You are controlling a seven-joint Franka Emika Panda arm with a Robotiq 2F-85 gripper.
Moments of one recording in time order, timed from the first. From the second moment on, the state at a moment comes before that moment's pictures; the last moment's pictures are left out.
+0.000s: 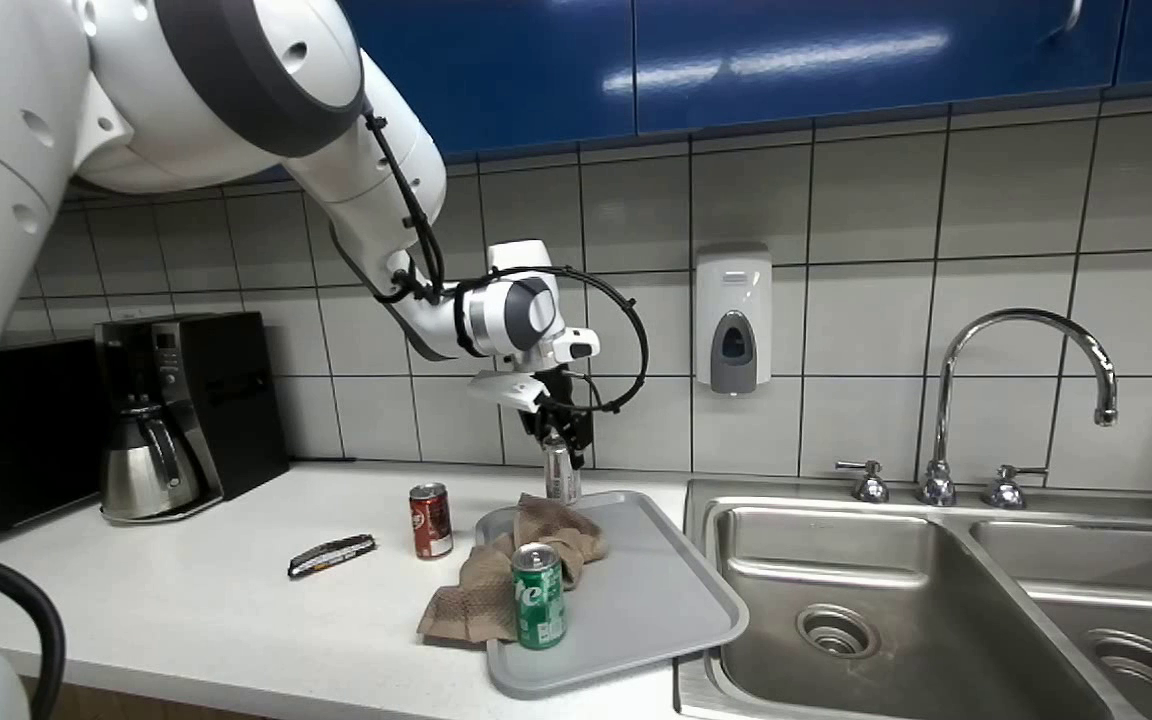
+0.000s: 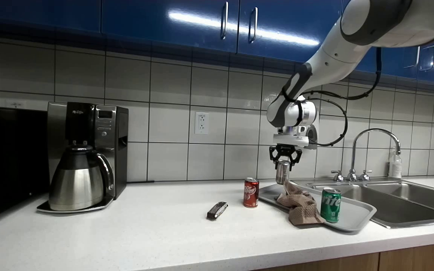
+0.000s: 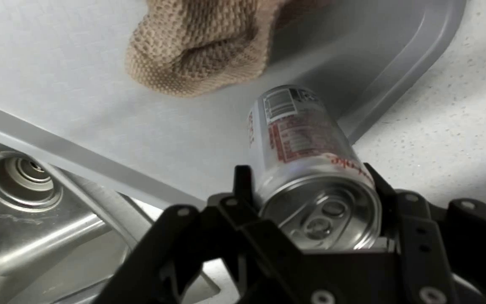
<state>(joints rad) 0.04 0.56 -0.17 -1.69 0.02 2.47 0.35</state>
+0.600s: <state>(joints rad) 0.09 0.56 -0.12 -1.66 0.01 2.47 0.35</state>
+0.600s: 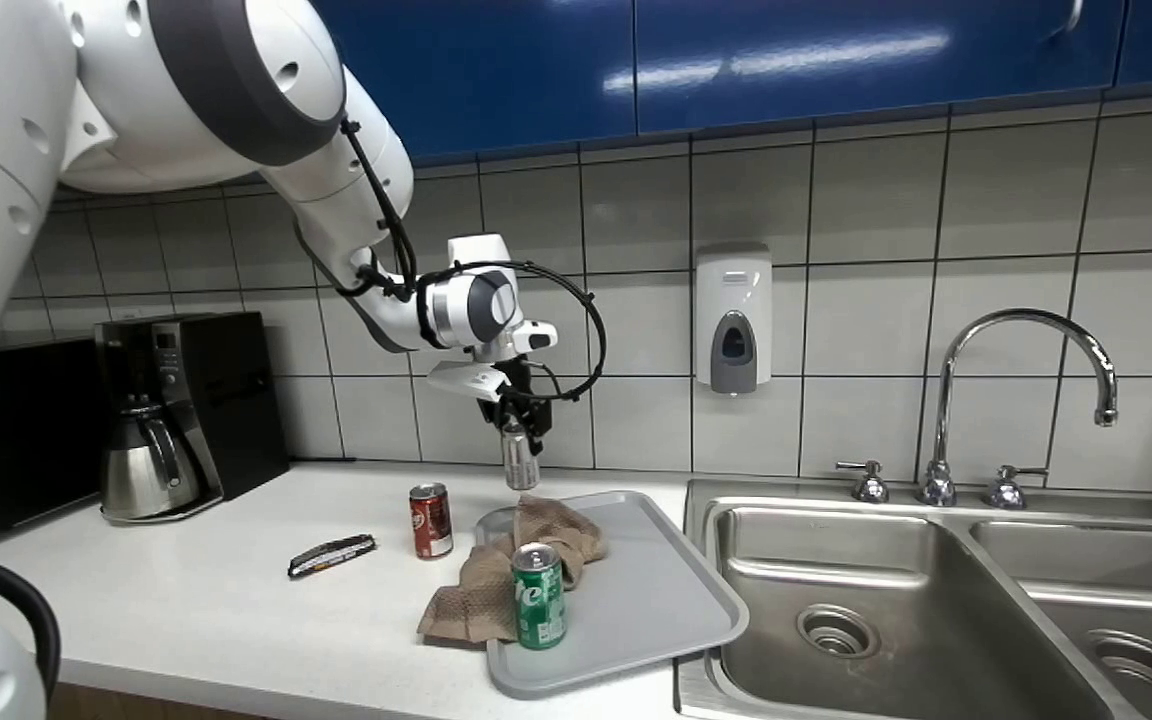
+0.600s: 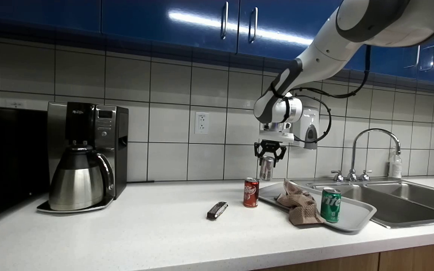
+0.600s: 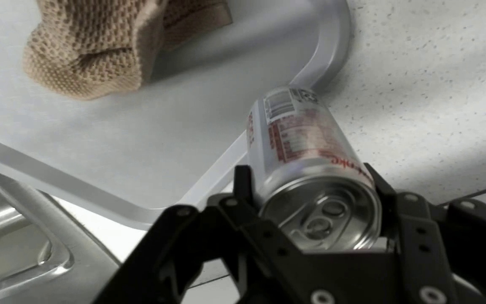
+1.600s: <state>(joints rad) 0.14 0.64 -0.07 -1.56 0.00 2.40 0.32</state>
